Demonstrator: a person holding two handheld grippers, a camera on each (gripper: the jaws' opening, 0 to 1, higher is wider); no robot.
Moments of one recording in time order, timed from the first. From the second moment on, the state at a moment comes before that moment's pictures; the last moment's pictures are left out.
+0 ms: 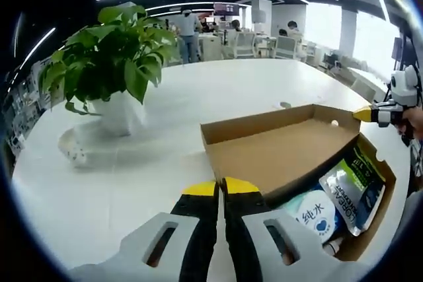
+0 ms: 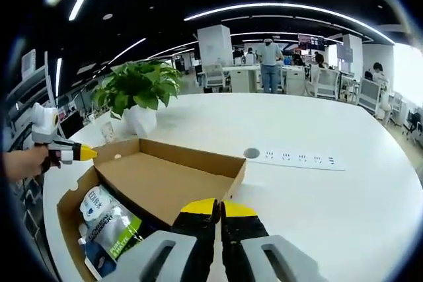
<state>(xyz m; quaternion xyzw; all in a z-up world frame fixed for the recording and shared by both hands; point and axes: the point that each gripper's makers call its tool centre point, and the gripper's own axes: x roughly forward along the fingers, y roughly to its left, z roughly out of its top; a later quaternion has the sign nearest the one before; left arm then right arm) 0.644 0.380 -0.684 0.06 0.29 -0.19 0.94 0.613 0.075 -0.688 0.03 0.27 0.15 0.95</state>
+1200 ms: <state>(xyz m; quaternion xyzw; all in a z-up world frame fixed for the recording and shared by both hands) 0.645 0.381 -0.682 0.07 0.28 -0.18 0.94 0.610 0.082 -0.689 -0.01 0.28 0.18 0.94</state>
